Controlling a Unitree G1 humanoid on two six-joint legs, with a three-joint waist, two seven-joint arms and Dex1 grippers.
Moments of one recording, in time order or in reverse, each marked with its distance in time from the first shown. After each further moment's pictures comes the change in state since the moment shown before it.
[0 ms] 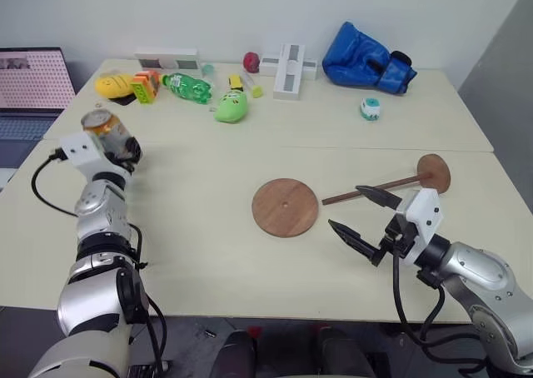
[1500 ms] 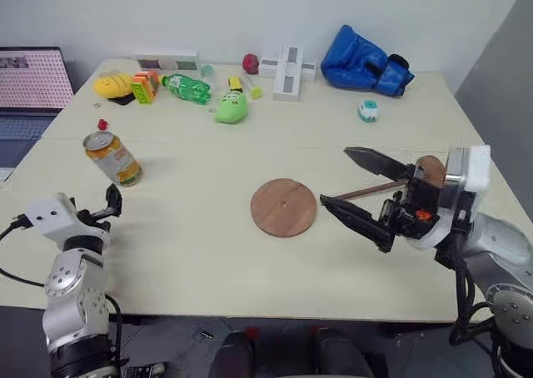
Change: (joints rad) left arm 0.735 -0.152 0.072 -1.103 -0.182 0.340 0.129; right arm -0.186 -0.015 -0.108 -0.090 0.443 0.107 -0.013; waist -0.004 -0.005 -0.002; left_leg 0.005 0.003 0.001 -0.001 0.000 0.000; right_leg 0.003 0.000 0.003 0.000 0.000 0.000
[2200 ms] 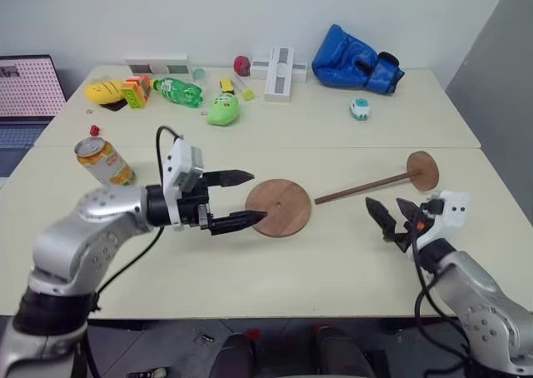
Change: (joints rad) left arm -0.365 0.459 -0.487 -0.354 -0.295 0.460 -0.989; right arm 0.141 0.361 -0.168 0.283 -0.065 0.220 -0.576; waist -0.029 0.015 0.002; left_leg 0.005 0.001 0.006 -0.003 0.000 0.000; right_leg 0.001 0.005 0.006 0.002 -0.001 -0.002
